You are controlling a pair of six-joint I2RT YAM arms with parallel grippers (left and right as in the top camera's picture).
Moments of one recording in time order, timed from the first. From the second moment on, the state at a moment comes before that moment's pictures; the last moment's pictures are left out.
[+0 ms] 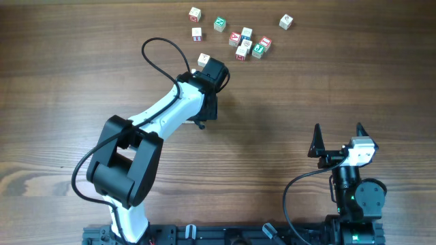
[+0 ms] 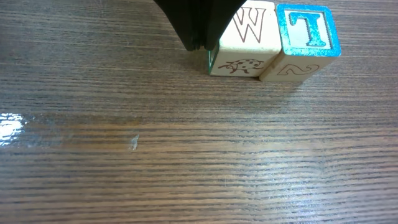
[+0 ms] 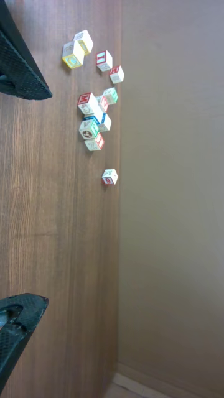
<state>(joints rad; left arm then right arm) -0.52 1.95 1.32 -0.82 -0.20 -0.47 -0.01 0.02 0.01 0.00 -0.03 -0.01</state>
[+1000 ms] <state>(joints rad) -0.52 1.95 1.33 -1.04 -0.14 -0.54 -0.01 0.02 0.01 0.00 -0.03 -0.01</state>
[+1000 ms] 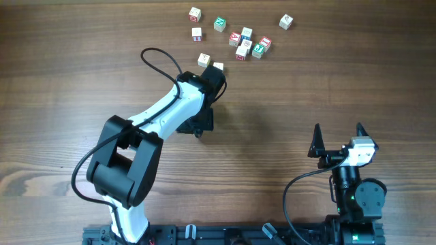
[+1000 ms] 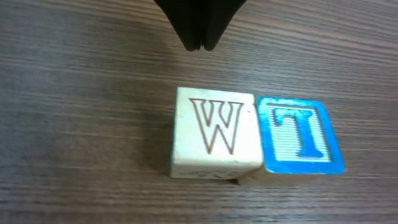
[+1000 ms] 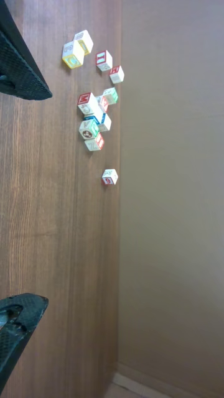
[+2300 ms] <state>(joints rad) -0.52 1.95 1.30 -0.98 -0.20 -0.59 -0.01 0.02 0.01 0.00 -0.03 -0.01</state>
